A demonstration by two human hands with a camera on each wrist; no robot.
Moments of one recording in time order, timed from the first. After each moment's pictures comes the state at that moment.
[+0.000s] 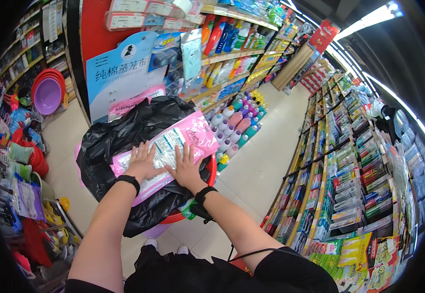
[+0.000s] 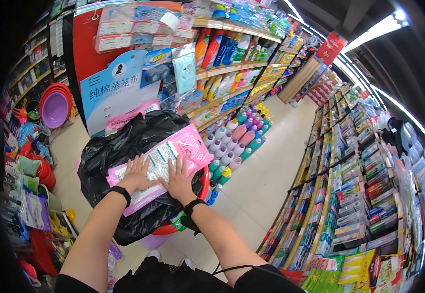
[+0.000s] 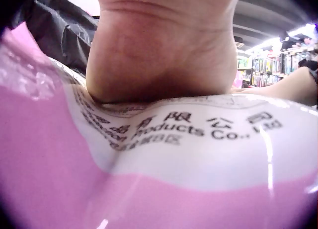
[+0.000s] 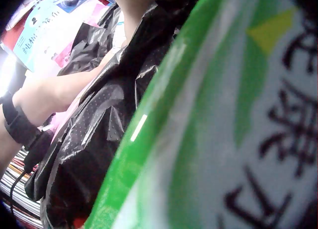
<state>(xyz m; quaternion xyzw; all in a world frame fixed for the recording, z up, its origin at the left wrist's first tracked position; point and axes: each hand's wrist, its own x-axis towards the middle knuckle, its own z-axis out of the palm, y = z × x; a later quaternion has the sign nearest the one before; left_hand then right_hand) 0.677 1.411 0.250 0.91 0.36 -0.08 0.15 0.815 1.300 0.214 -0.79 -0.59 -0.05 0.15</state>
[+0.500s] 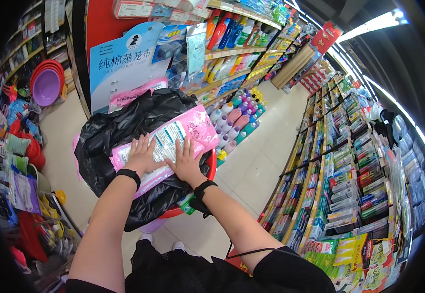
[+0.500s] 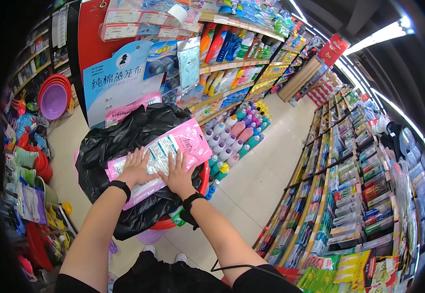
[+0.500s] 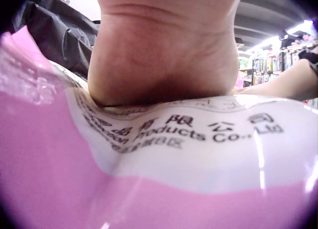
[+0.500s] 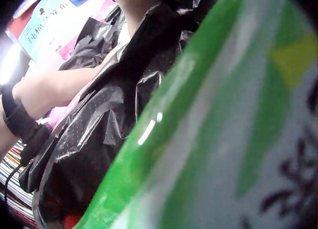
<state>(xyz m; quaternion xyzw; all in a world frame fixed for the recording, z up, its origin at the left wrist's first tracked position) 0.673 1.412 0.234 0.92 0.36 -0.02 0.13 0.814 1.302 0.213 -0.80 -0.59 -0.06 0.11</state>
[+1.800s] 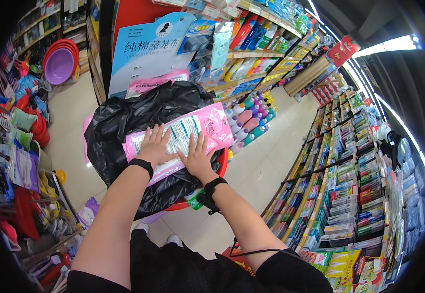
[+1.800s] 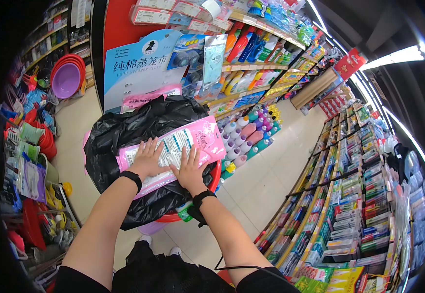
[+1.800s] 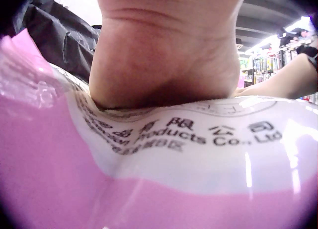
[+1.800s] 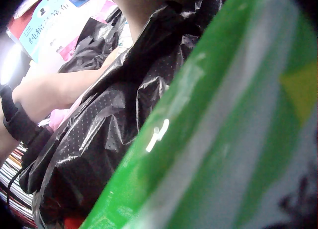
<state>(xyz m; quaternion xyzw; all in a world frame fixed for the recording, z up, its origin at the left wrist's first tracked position) 0.672 1.410 0.228 0.93 0.36 0.01 0.11 0.812 1.305 0.213 -0.80 -0.60 -0.05 0.07</state>
